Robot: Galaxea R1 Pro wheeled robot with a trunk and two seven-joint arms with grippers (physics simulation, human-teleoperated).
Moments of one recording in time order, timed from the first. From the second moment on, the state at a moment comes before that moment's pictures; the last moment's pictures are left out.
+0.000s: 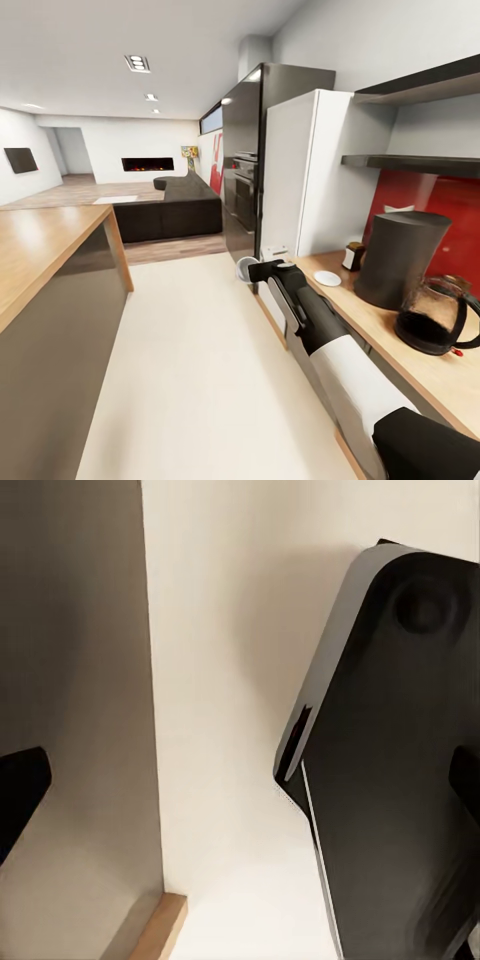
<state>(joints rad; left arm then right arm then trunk) 0.09 0.05 0.42 -0.16 -0.10 -0.12 0.09 -0.96 0.17 0.31 -1.00 -0.13 0.72 -0.16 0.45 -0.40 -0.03</state>
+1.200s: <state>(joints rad) 0.09 0.05 0.42 -0.16 -0.10 -0.13 0.09 -0.96 0.17 0.31 -1.01 -0.13 0.72 -0.16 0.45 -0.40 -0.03</state>
